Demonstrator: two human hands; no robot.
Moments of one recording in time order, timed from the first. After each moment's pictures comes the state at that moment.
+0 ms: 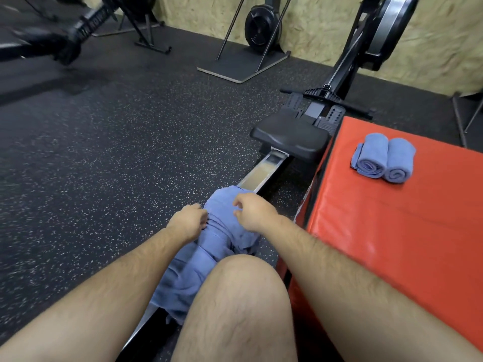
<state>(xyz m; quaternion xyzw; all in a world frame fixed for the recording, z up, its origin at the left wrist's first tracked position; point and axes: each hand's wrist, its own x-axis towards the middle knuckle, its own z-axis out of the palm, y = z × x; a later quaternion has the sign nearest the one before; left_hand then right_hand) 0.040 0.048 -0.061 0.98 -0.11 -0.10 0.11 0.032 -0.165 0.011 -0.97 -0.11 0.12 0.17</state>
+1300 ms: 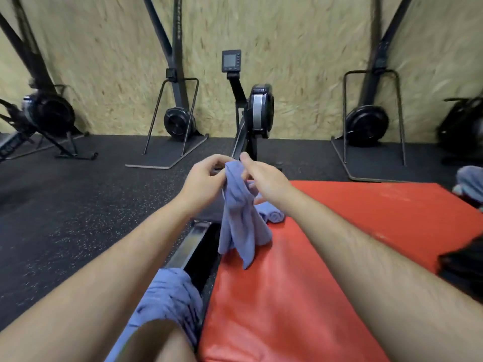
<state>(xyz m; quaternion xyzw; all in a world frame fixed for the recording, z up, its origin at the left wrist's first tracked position) 0.001 -0.229 0.269 0.77 -0.31 0.09 0.55 -0.057 -0.383 0.277 -0.82 0.04 -0.13 0.55</state>
